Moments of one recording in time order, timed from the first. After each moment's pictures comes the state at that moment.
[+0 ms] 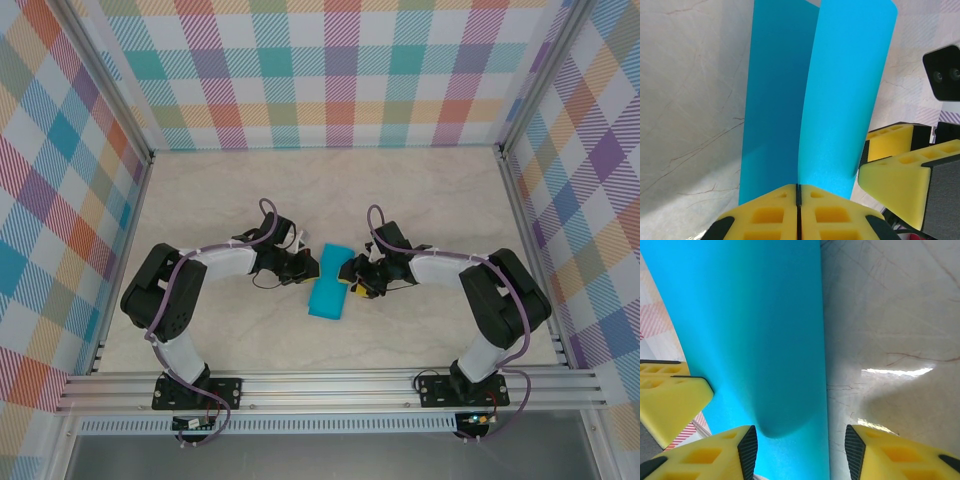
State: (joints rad) left arm -0.52 1.75 0.93 -0.22 0.62 -0.68; right arm 0.55 1.66 0.79 -0.17 -0.58 0.98
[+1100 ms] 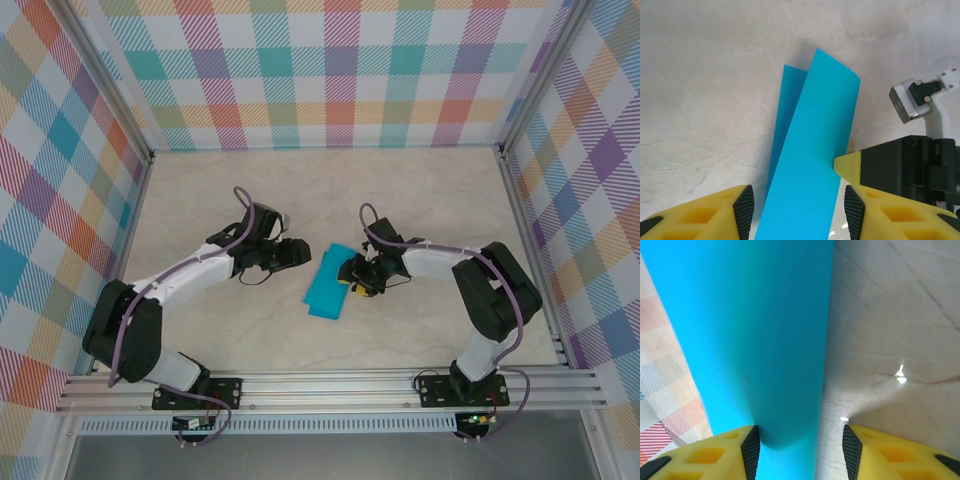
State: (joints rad) left arm -0.52 1.44 0.94 -0.40 0.30 -0.68; right arm 0.57 1.73 0.89 -0.31 -0.51 0.91
